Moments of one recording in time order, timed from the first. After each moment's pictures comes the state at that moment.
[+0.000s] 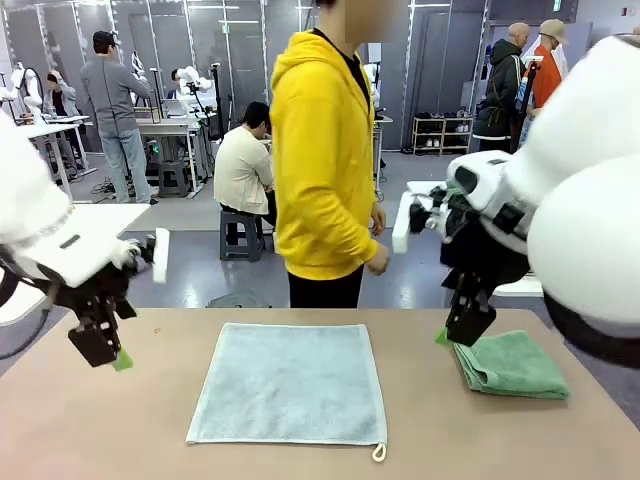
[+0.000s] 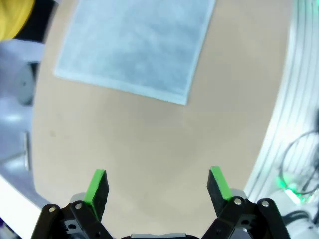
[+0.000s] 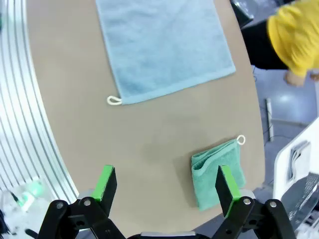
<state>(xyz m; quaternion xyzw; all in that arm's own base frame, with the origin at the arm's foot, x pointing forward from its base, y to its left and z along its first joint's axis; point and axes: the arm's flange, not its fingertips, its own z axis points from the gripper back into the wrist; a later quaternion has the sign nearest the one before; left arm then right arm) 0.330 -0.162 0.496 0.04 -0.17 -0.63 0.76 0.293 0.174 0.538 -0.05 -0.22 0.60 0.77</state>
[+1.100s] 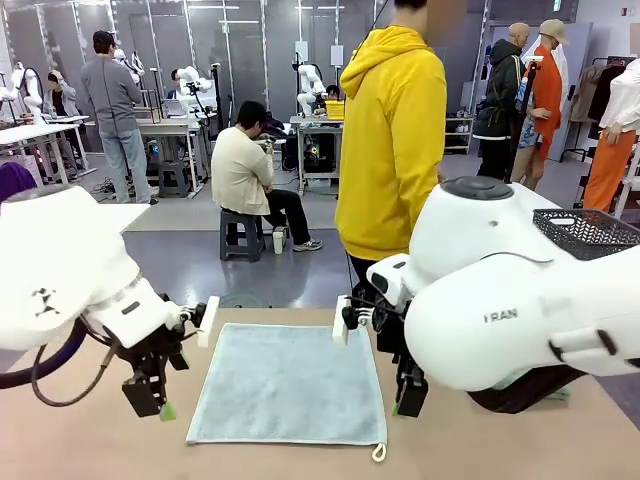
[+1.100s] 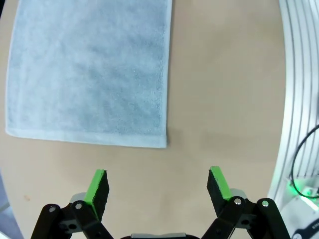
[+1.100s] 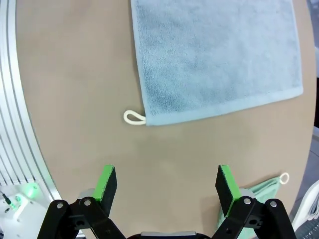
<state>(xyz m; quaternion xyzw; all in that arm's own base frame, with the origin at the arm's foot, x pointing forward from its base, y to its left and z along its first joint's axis) 0.364 -0.201 0.390 -0.02 -0.14 -0.69 0.71 0.347 0.233 0.399 -0.03 -0.12 0.64 0.76</state>
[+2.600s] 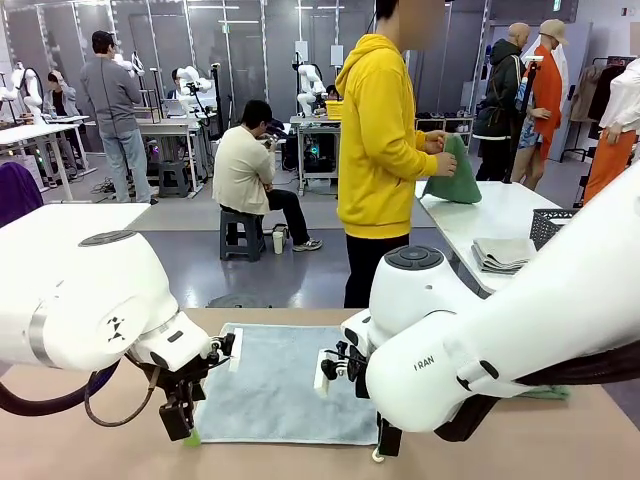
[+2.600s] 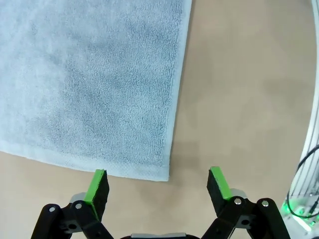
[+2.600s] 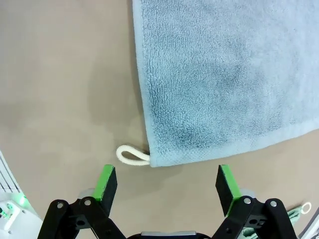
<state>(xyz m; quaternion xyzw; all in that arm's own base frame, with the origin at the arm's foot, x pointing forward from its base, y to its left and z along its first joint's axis) 0.394 -0.221 0.324 -0.05 -0.09 -0.66 0.74 0.371 0.257 0.308 -0.04 -0.06 0.66 0.75</state>
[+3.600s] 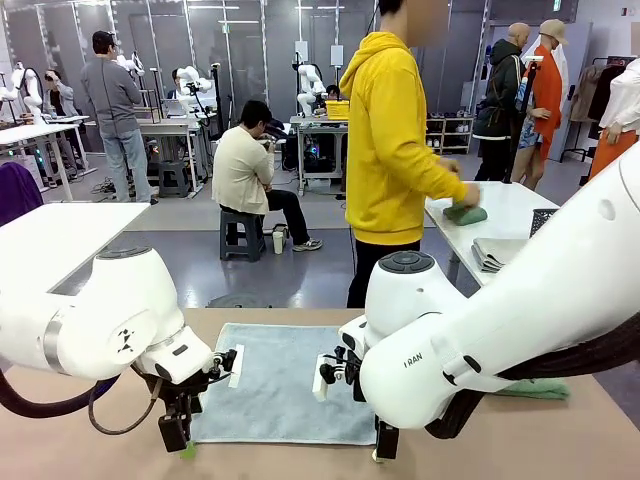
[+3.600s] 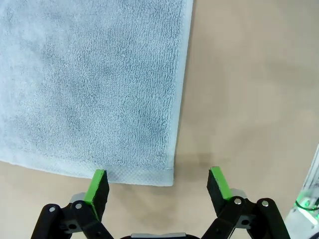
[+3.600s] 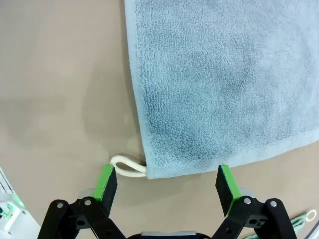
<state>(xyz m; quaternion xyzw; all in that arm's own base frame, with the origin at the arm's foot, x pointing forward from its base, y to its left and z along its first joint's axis) 0.402 -0.219 0.296 -0.04 -0.05 -0.67 0.74 0.381 0.260 0.293 -0.03 -0.04 0.66 0.75</state>
